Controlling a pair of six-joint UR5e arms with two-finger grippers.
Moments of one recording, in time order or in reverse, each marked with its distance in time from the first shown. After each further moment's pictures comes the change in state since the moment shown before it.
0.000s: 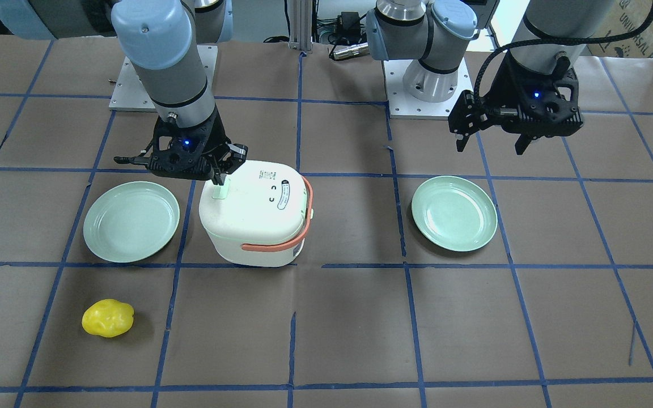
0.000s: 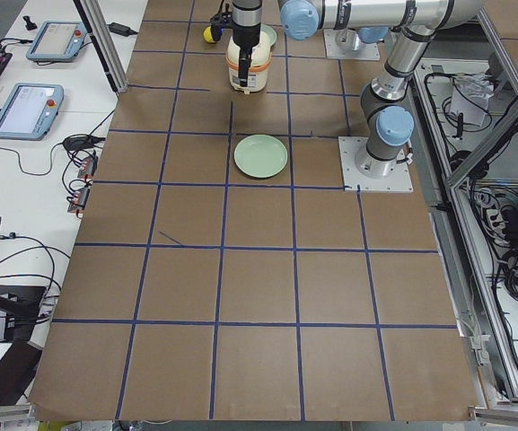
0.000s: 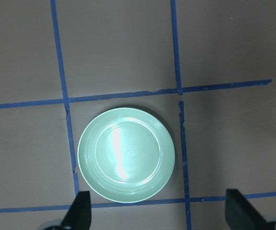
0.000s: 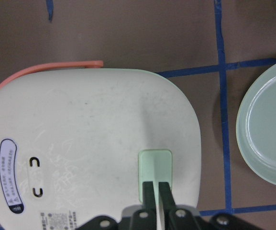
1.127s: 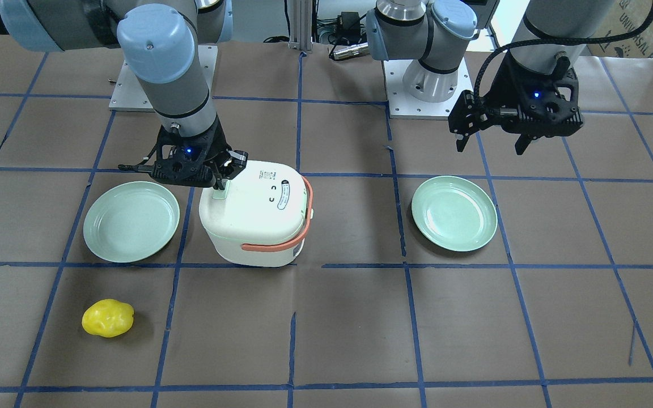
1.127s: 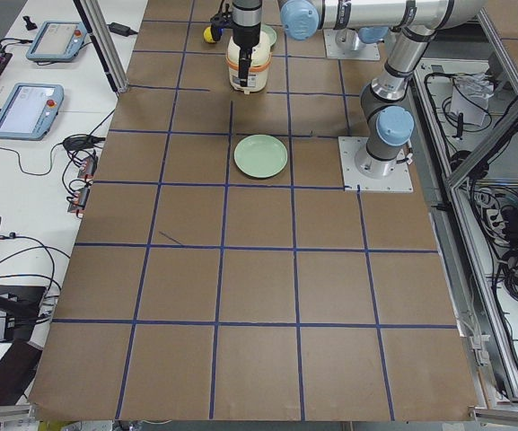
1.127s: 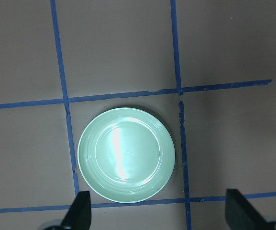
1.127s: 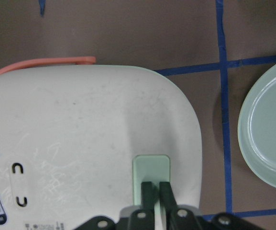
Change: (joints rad) left arm 0.000 0.000 0.000 0.000 0.000 0.000; right arm -0.003 0.008 0.033 -0.037 -0.003 -0.006
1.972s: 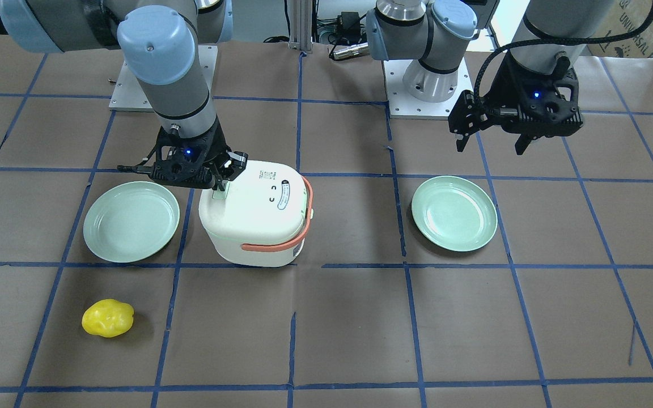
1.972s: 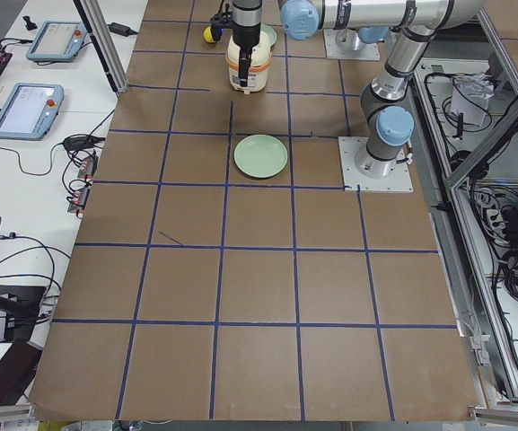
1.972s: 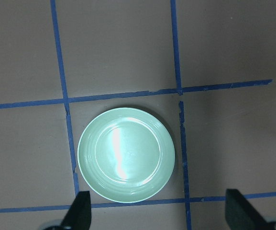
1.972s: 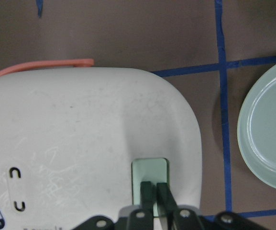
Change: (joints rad) left arm 0.000 0.000 0.000 0.000 0.000 0.000; right arm 0.001 0.000 -0.018 0.007 -0.007 0.023
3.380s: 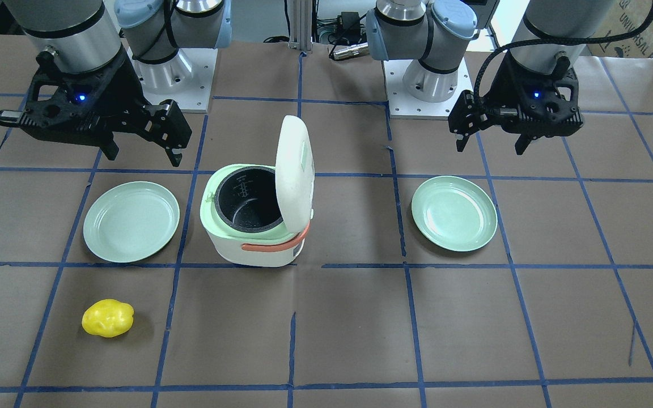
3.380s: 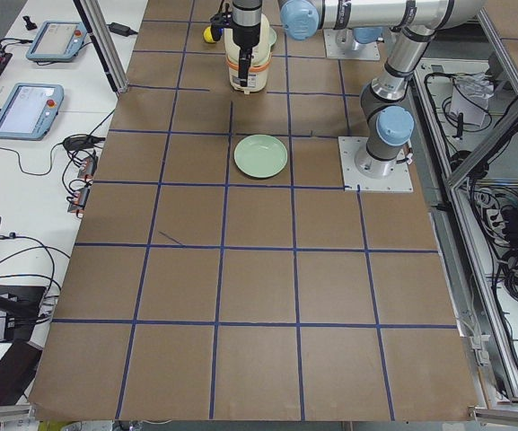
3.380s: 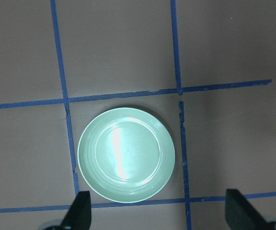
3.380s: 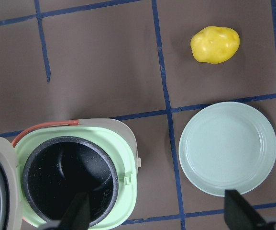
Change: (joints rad) left arm 0.000 0.000 0.000 0.000 0.000 0.000; right arm -0.134 -0.025 -0.306 0.271 -0.013 -0.125
